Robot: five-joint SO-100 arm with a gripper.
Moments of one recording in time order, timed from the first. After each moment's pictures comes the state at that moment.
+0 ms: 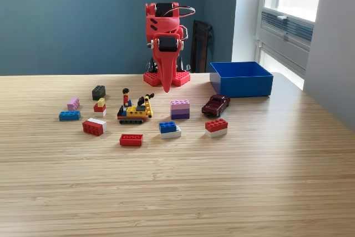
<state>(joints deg) 0.4 193.7 168.3 65.7 -3.4</state>
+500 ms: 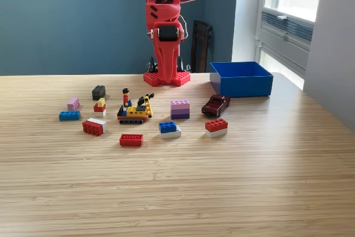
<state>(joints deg) -0.2 166.7 152.7 66.0 0.4</state>
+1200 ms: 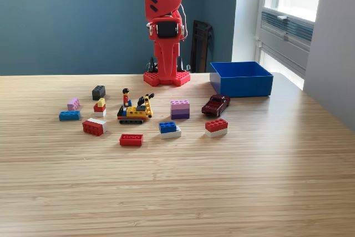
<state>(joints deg) -0.2 146.1 137.3 72.3 3.6</state>
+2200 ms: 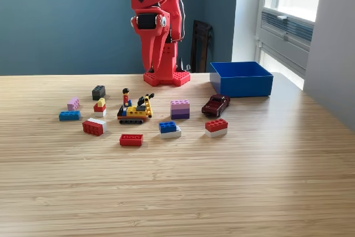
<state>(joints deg) 13.4 140.3 127.0 78.6 15.7</state>
